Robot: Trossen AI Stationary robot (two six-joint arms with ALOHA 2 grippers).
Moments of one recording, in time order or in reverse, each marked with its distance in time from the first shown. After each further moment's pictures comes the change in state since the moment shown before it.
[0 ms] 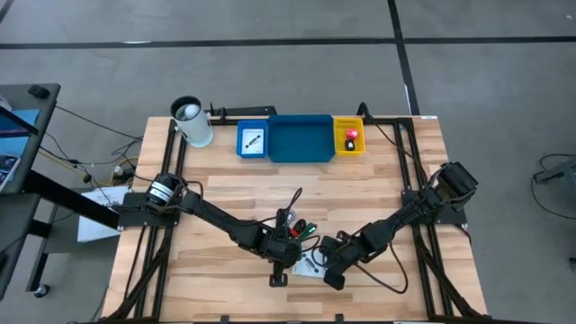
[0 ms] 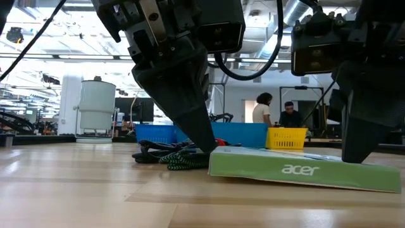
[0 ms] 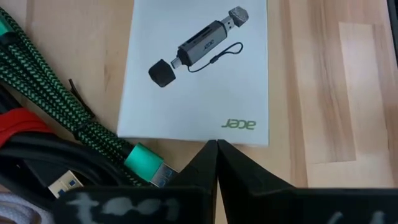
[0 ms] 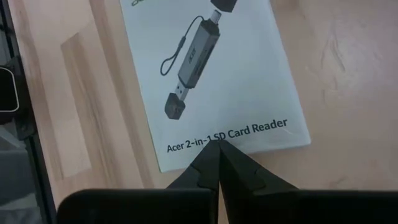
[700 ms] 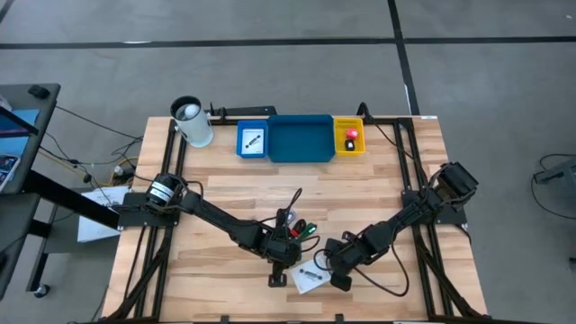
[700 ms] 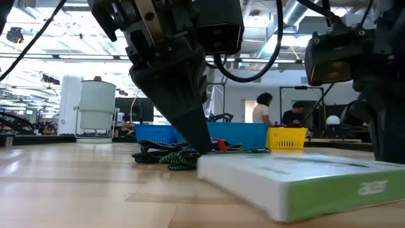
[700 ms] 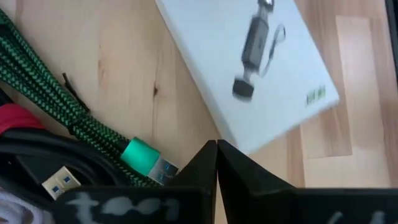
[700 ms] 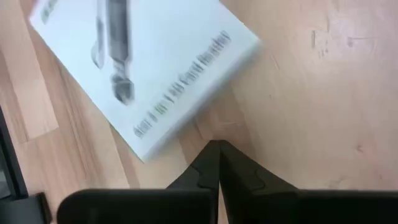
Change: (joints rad) left arm 0.001 0.000 0.000 -0.007 0.020 0.001; right arm 0.003 -0.001 -0.006 -0.090 -0.028 -0.016
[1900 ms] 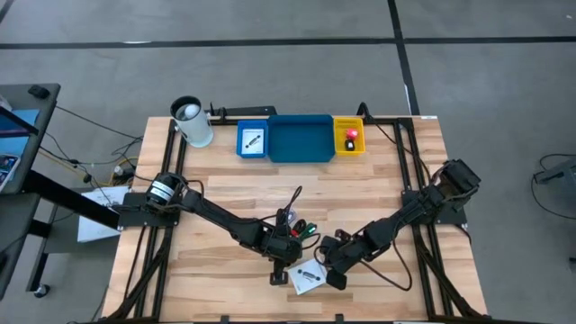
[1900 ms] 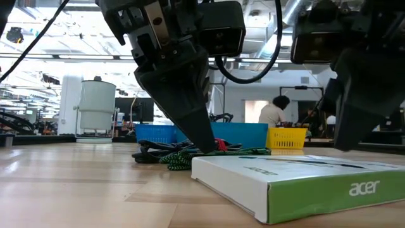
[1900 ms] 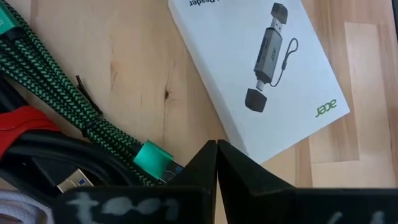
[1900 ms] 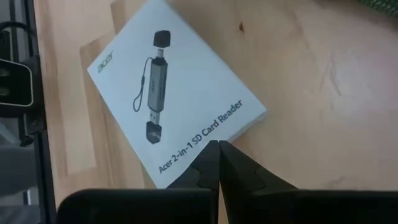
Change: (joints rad) left arm 0.014 0.000 0.000 0.000 0.002 0.000; right arm -0.015 -0.072 -0.008 0.166 0.075 -0.070
